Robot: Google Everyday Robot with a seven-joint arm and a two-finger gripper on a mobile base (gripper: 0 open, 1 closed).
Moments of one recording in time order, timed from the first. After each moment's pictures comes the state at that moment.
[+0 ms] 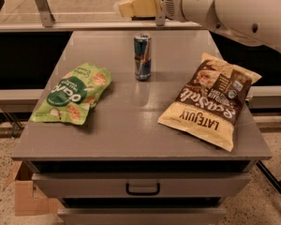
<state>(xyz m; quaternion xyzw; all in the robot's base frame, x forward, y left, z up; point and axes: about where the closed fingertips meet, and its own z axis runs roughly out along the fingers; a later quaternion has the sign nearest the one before) 0.663 -0.027 1.085 -0.32 0.65 0.10 0.68</state>
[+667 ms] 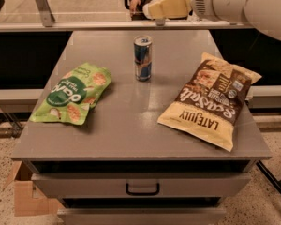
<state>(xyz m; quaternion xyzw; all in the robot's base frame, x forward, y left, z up) 0.638 -0.094 1.091 -0.30 0.70 0.01 0.65</state>
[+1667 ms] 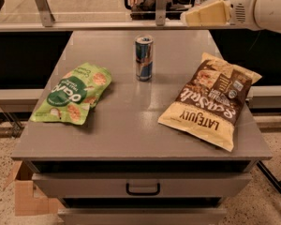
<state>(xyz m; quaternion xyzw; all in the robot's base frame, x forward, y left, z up) 0.627 -0.184 1.077 -0.26 0.73 -0.05 0.64</state>
